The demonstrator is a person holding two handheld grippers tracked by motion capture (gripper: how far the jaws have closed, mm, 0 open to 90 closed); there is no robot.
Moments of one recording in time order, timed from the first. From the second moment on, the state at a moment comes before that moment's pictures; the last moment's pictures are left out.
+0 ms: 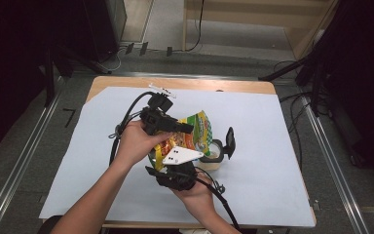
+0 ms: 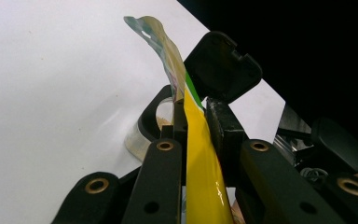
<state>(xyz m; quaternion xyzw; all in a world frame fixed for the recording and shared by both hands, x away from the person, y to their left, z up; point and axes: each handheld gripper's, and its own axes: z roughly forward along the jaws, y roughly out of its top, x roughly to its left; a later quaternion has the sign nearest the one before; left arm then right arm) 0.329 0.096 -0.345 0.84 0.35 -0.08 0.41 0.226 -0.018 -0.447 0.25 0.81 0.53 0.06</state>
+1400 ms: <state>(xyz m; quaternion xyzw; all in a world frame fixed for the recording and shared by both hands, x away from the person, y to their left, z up) 0.324 0.092 -0.342 0.84 0.34 -0.06 0.41 0.226 -0.017 -0.446 0.26 0.81 0.53 0.06</state>
